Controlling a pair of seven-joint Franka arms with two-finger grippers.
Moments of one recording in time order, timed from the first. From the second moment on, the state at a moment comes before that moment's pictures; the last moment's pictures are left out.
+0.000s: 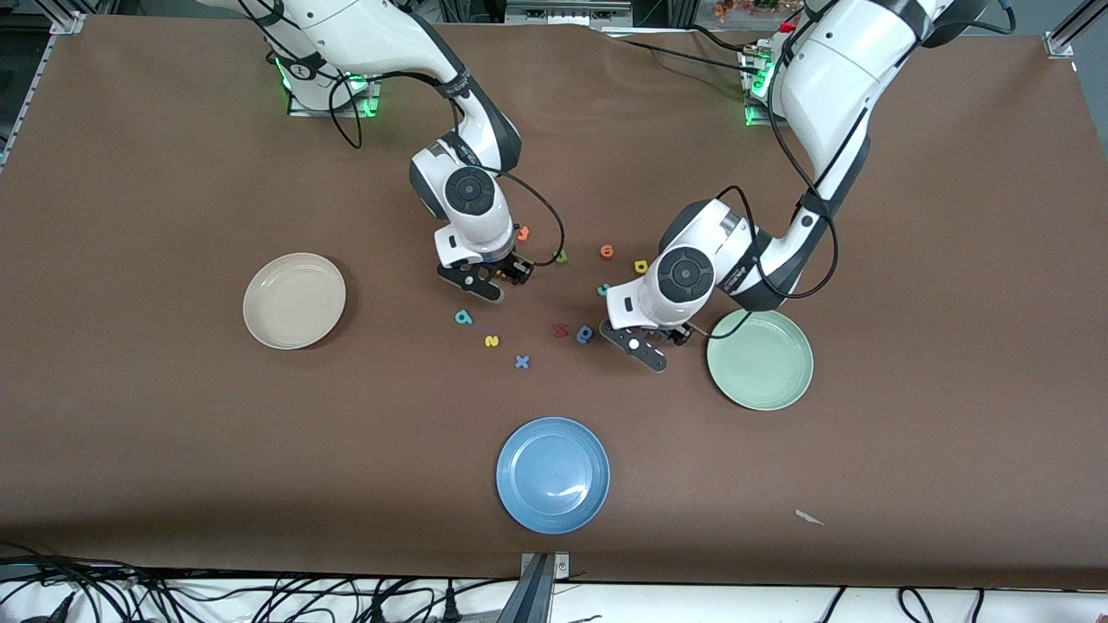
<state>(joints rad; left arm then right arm) -0.24 0.74 -0.34 -1.61 0.20 2.21 -0.03 0.71 0.61 0.02 -1.91 0.05 2.52 1.15</state>
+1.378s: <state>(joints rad) -0.23 0.73 -0.34 -1.62 0.32 2.17 -0.04 0.68 0.52 -0.08 -1.84 0.05 2.22 0.87</state>
